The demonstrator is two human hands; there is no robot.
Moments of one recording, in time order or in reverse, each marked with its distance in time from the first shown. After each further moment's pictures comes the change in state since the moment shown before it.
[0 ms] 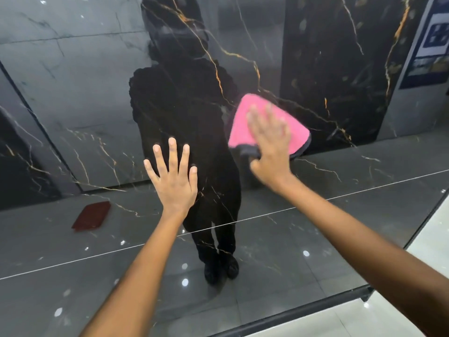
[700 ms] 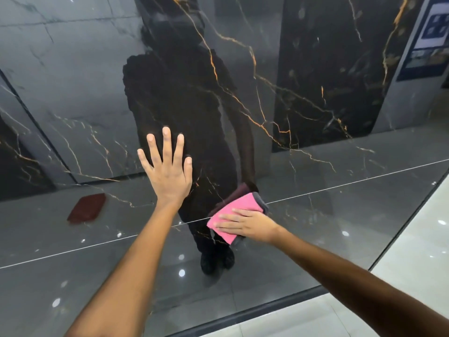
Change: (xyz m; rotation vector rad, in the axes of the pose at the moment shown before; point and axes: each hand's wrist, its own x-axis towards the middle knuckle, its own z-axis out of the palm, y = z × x) left_hand -0.001 0.002 -0.001 -0.041 0.020 0.016; right_hand -0.174 -0.020 0.054 -0.251 -0.587 -0.826
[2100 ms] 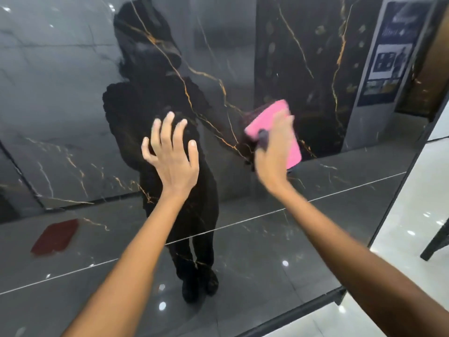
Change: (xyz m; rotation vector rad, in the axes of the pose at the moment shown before) left_hand 0.079 0.081 -0.021 -0.281 0.065 -0.152; right_hand 0.003 0.174 -0.123 0.697 0.671 1.400
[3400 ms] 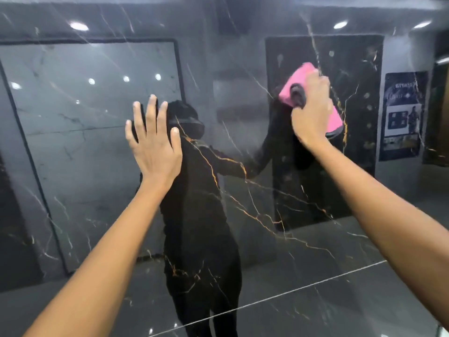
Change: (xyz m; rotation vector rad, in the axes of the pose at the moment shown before) left_hand 0.186 -0.022 -0.053 0.240 0.108 0.072; right_hand 0.204 -0.096 -0.070 -0.023 0.254 -0.161
